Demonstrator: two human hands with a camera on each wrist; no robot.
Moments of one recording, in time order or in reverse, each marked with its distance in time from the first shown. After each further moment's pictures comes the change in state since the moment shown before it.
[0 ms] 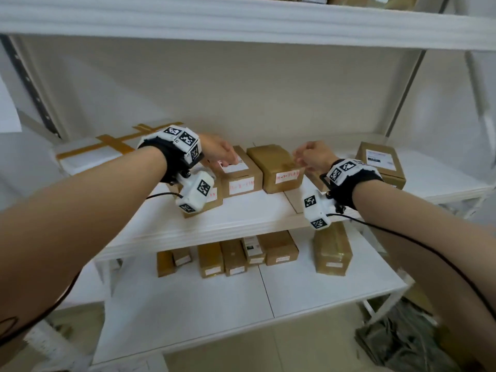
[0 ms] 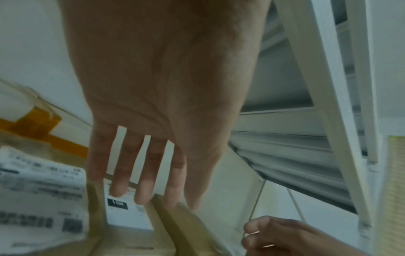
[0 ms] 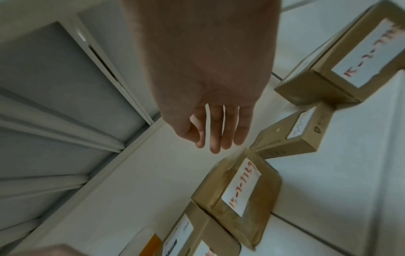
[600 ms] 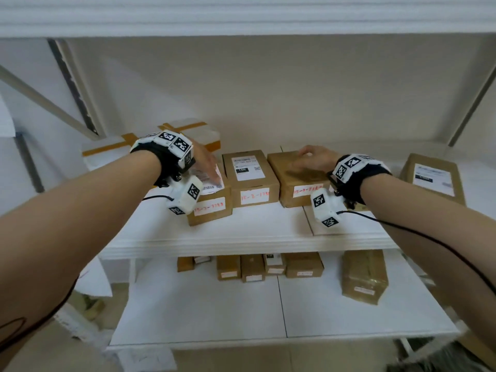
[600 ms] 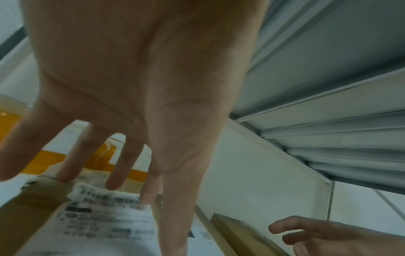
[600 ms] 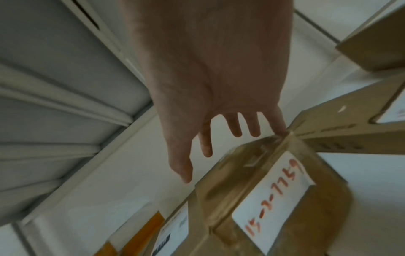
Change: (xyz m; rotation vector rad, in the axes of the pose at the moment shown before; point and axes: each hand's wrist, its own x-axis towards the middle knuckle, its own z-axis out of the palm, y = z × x) left_hand 0.023 -0.023 -0.016 0.284 -0.101 -0.473; right_hand 0.079 -0.008 0.016 -0.362 -0.316 -0.139
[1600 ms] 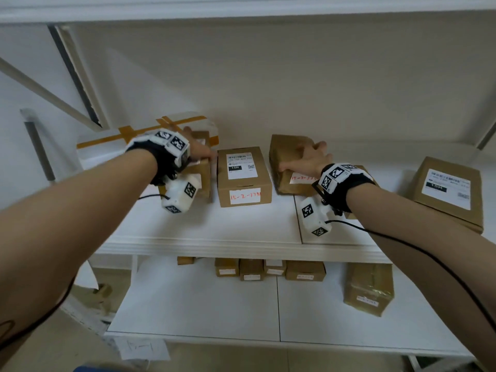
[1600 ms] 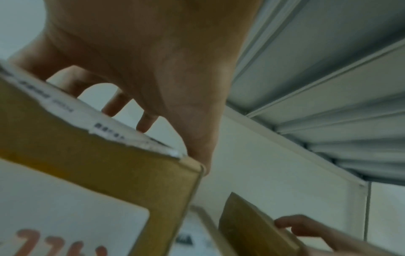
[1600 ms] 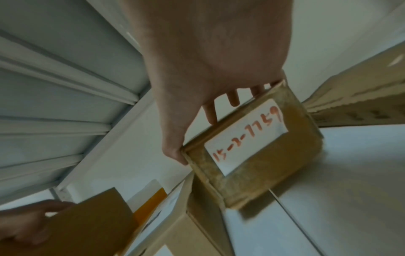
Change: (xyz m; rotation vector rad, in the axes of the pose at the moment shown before) left_hand 0.030 0.015 0.004 -0.141 0.437 -0.347; right_hand 0.039 0.016 0.020 -0.093 0.119 0.060
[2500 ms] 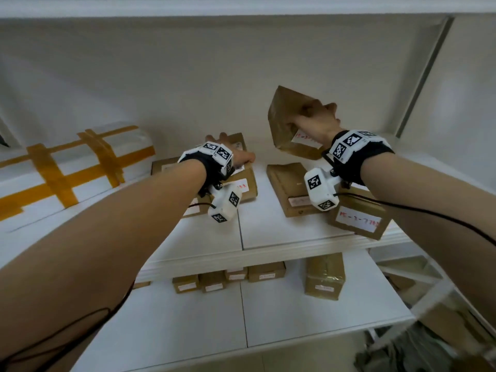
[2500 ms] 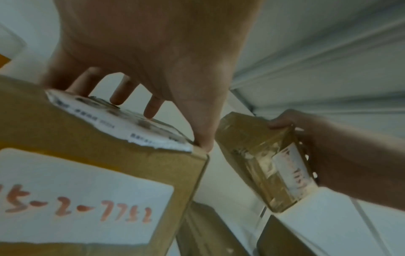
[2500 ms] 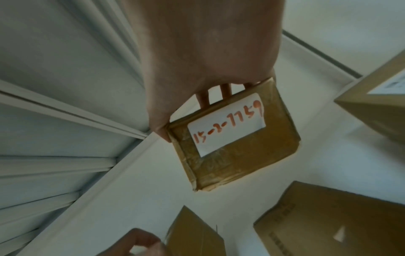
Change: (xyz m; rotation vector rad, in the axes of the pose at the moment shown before) left_hand -0.018 0.208 0.039 -0.172 -0.066 0.261; right_hand 0.013 0.093 -0.128 0.282 0.297 0.056
